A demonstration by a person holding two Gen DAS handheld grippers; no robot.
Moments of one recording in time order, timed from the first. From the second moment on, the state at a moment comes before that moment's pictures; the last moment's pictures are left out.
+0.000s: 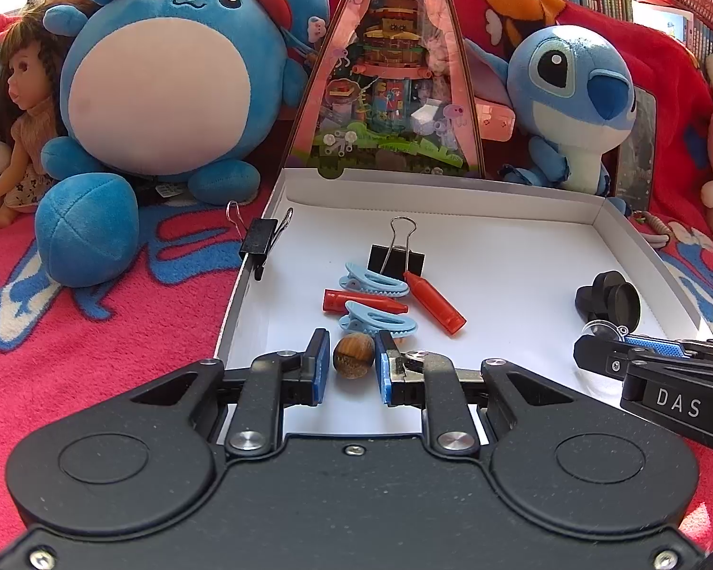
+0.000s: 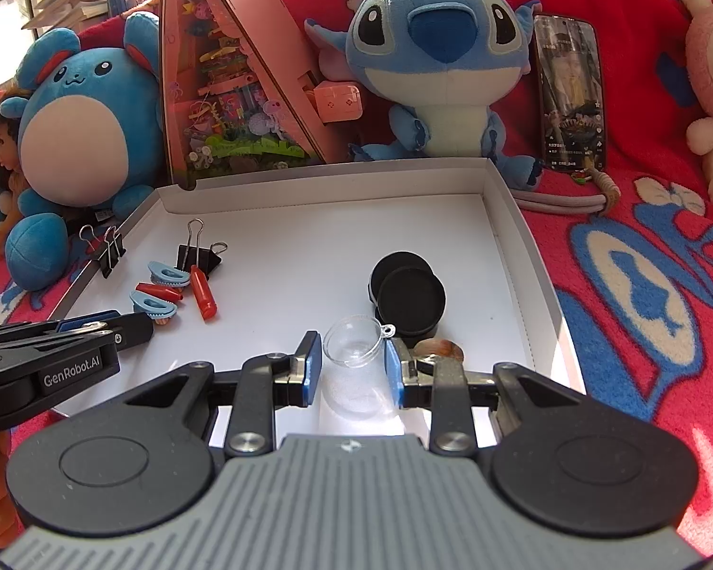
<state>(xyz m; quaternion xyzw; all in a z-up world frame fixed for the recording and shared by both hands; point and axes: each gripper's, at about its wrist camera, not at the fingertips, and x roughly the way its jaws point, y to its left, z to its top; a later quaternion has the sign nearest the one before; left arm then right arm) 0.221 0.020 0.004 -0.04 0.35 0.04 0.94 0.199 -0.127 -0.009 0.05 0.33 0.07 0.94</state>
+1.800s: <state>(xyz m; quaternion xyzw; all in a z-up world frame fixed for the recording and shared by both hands) 0.175 0.018 0.035 -0.02 0.31 0.02 0.95 0.158 -0.142 0.015 0.04 0.28 0.07 0.96</state>
